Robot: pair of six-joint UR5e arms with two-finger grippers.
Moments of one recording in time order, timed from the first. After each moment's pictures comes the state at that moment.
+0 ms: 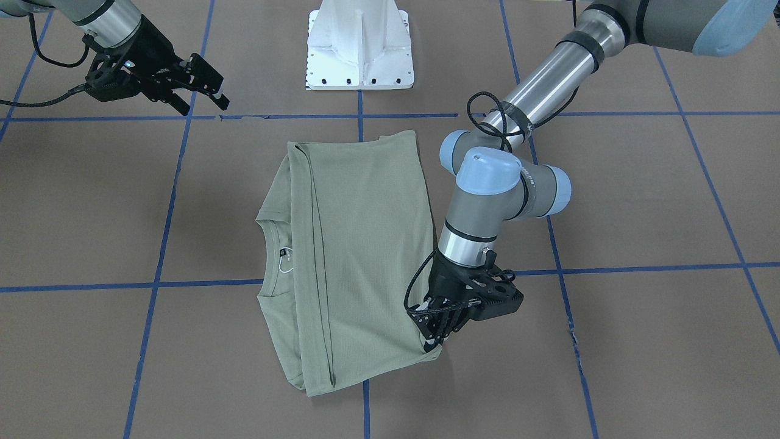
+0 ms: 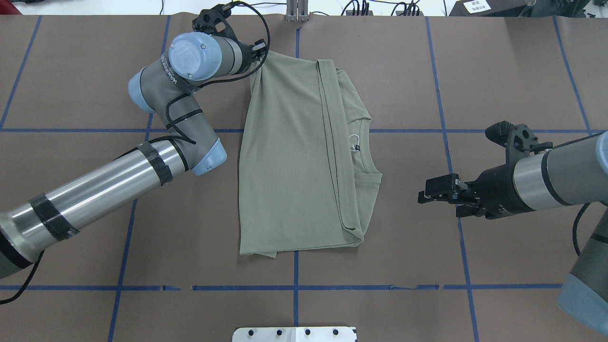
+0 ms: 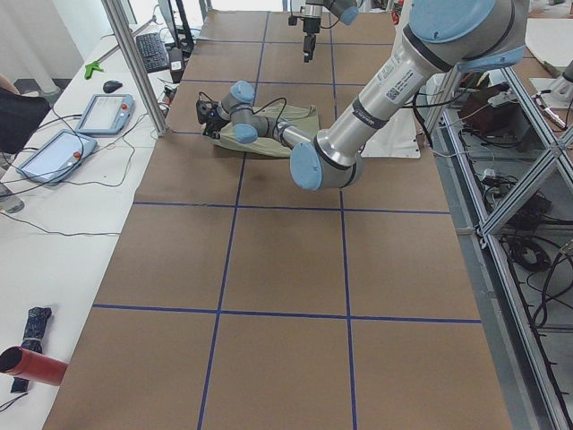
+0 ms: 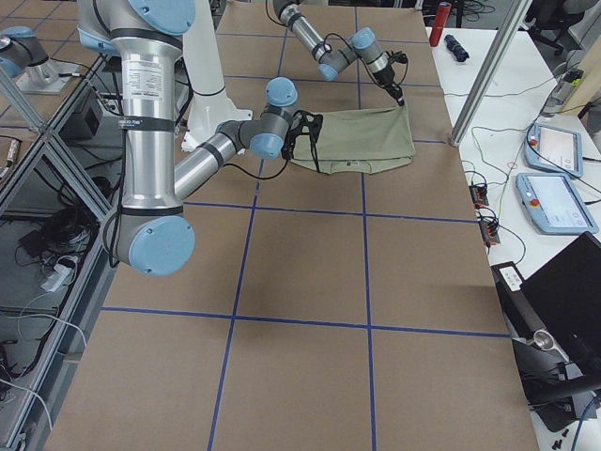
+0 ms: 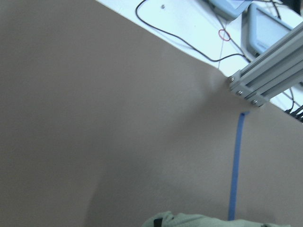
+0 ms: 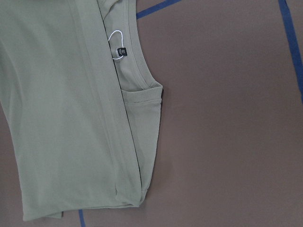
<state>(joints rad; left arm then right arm) -0.74 -2.49 -0.97 -2.45 -1.53 -1.51 0.65 -1.59 2.19 -1.07 2.08 1.50</state>
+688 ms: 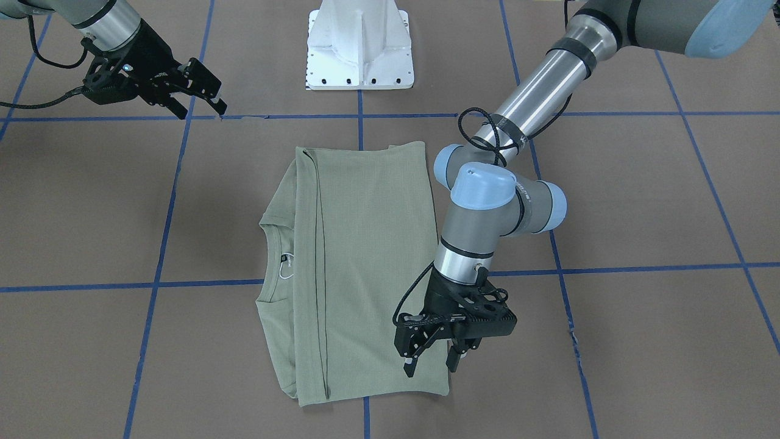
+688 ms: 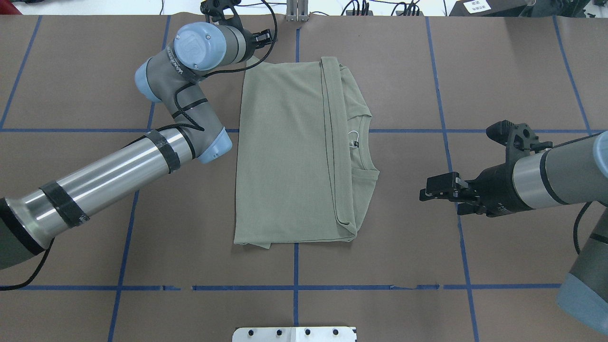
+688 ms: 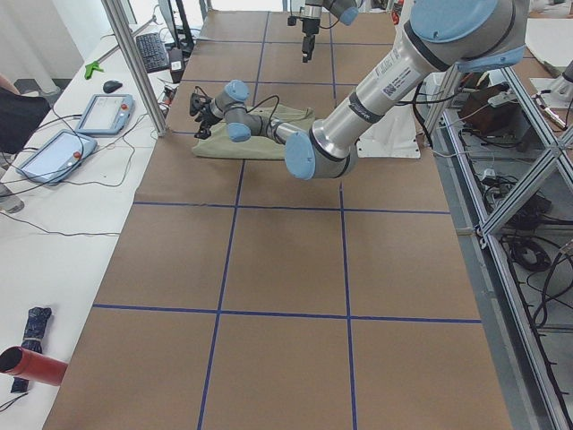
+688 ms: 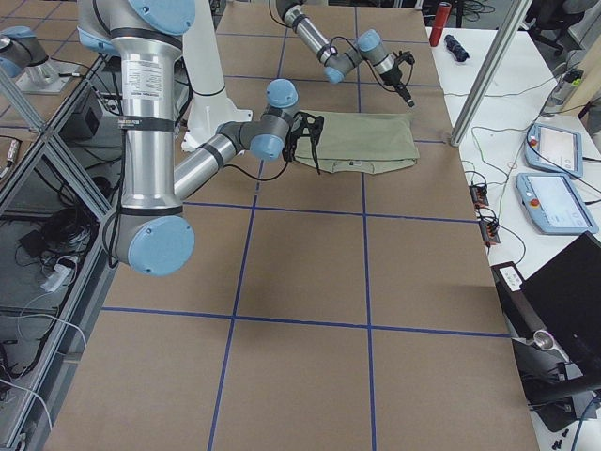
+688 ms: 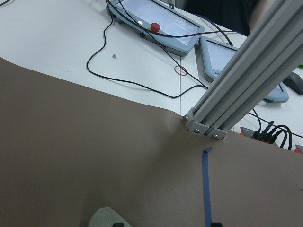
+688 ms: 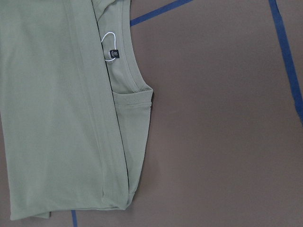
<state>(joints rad) -0.78 -2.53 -0.91 -2.50 -1.57 -1.33 0.65 -1.59 2.17 -1.07 2.06 1.49</state>
